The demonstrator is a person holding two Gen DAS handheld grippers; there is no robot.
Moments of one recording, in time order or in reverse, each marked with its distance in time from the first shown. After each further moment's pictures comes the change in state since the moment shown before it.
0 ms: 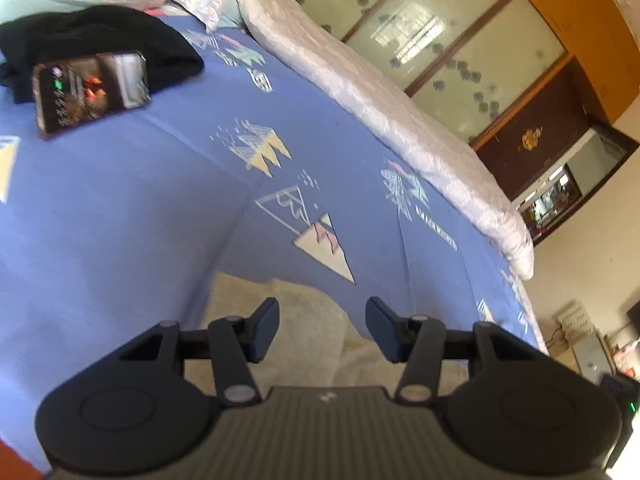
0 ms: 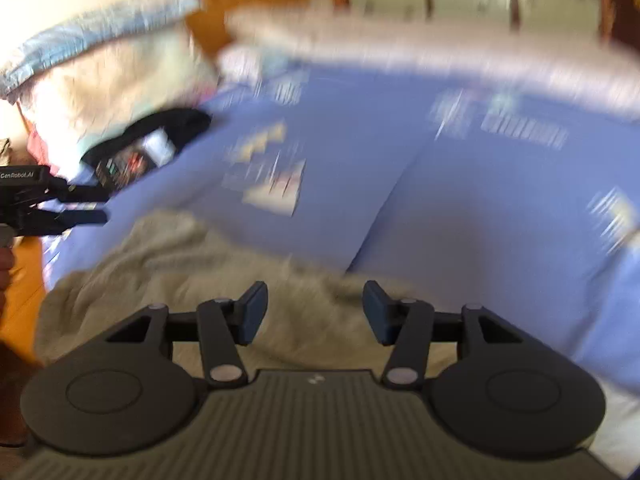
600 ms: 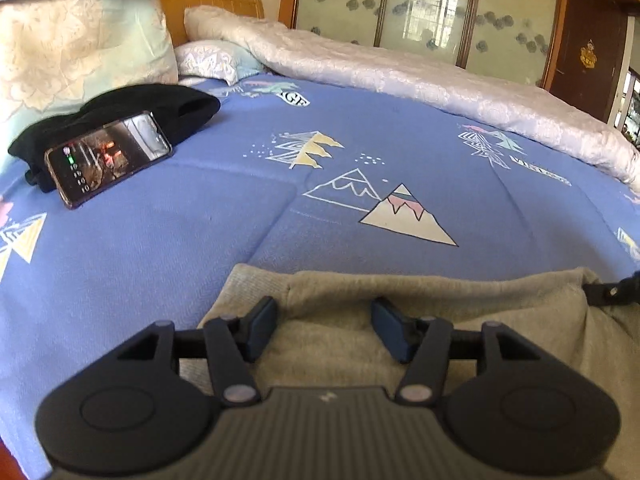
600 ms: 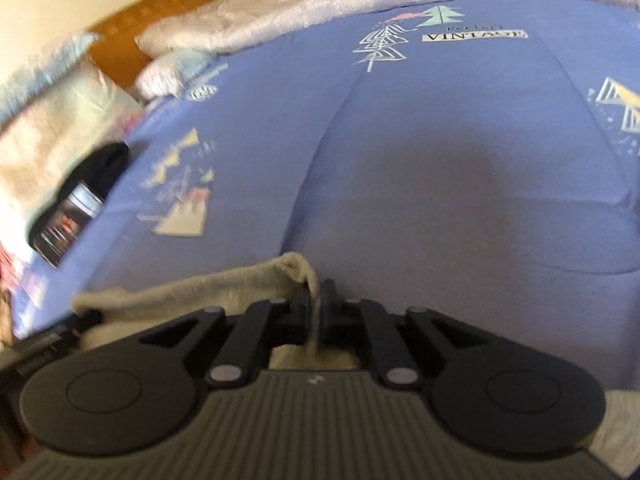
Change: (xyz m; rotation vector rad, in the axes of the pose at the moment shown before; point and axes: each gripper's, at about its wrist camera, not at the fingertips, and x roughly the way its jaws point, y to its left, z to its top) left arm 0.064 -0.034 -0.048 0.320 -0.098 0.416; right arm 0.048 -0.068 0.012 0.333 -0.033 -0.024
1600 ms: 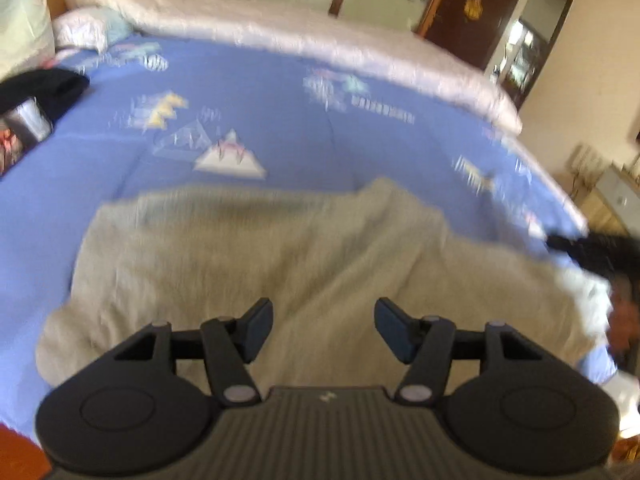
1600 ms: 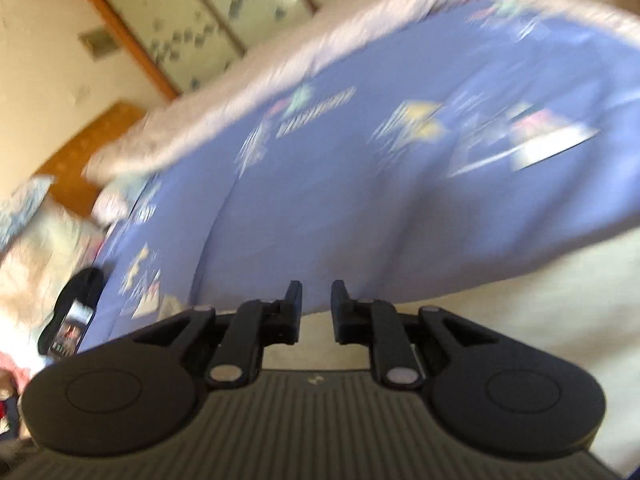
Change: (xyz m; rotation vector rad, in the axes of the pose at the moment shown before) left arm -0.082 -0.049 -0.006 0.124 0.162 -0.393; right arm -0.200 -0.131 -0.057 0.266 -0.288 -0.146
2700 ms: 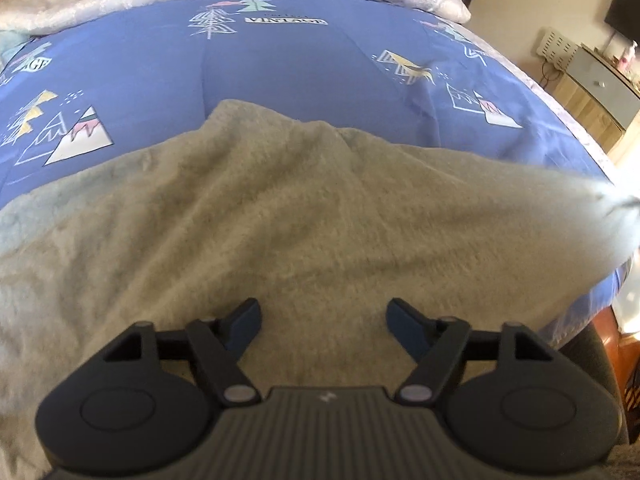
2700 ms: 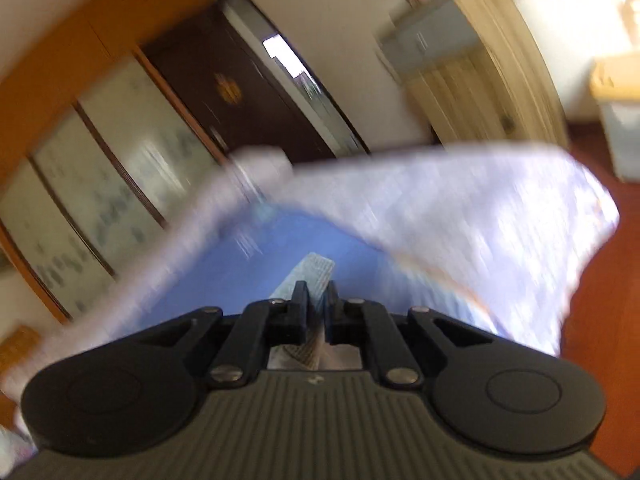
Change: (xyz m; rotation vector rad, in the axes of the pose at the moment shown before) left arm 0.088 -0.108 -0.013 0.238 0.273 -0.027; right arm -0.199 -0.250 -0.029 0.312 -0.487 -0.338
